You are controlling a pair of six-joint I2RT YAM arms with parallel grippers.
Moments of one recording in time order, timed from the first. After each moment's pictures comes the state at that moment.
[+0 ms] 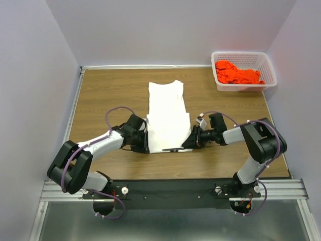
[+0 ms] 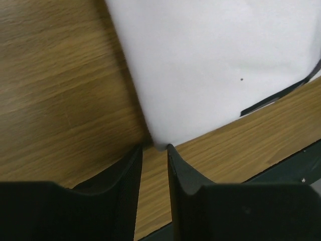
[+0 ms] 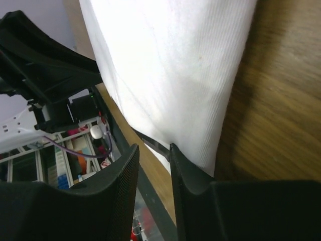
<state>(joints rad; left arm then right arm) -0.56 1.37 0.63 -0.37 0.27 -0.51 0.32 1.73 0.51 0.33 -0.92 0.71</state>
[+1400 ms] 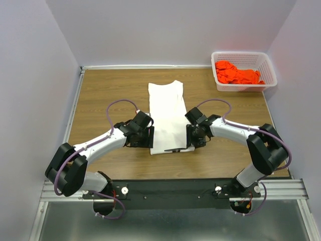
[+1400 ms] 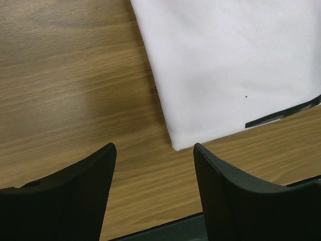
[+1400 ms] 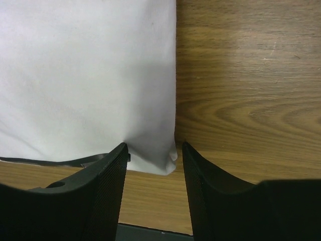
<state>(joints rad) -0.68 1.34 0.78 -0.55 -0.01 -0.57 0.66 1.60 0.91 -0.59 0.01 0.66</state>
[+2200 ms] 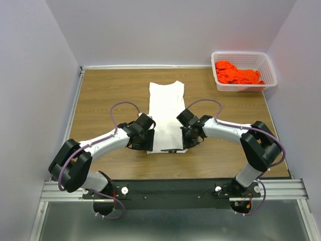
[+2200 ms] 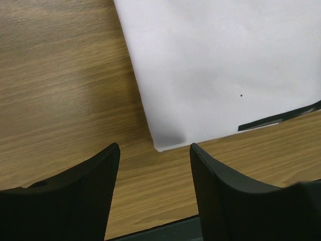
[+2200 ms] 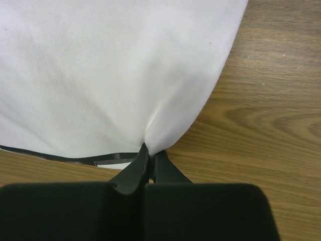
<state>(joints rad) -0.70 1.38 0.77 -0.55 -0.01 -0.57 0.75 1.67 0.97 -0.58 0.01 0.66</state>
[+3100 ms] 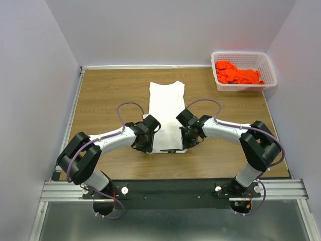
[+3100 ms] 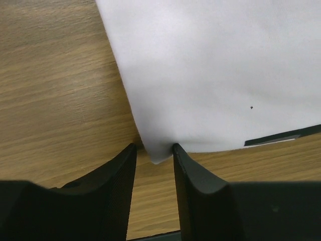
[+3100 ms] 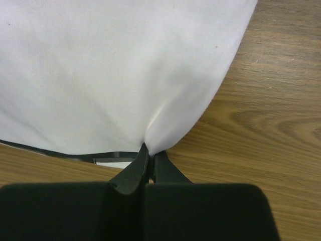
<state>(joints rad) -0.75 1.50 0.81 -0.56 -0.06 -0.59 0.76 1.68 0.97 -0.58 0.00 0.64</state>
